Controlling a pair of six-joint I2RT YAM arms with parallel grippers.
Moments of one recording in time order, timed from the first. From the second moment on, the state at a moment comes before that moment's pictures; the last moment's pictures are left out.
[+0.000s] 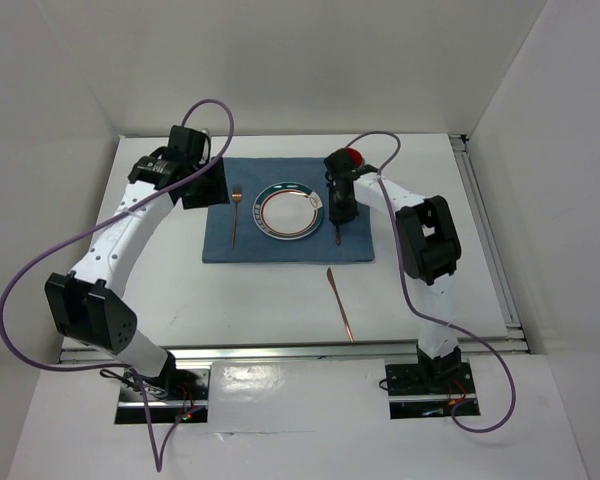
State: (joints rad) left arm -0.25 1.54 1.58 -0.93 -0.05 -0.40; right arm 0.41 2.13 1.65 -0.65 0.11 0.40
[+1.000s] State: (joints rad) left arm -0.30 1.59 1.64 -0.96 -0.07 -0.40; right arm 0.72 1.53 0.85 -0.60 -0.04 0.50
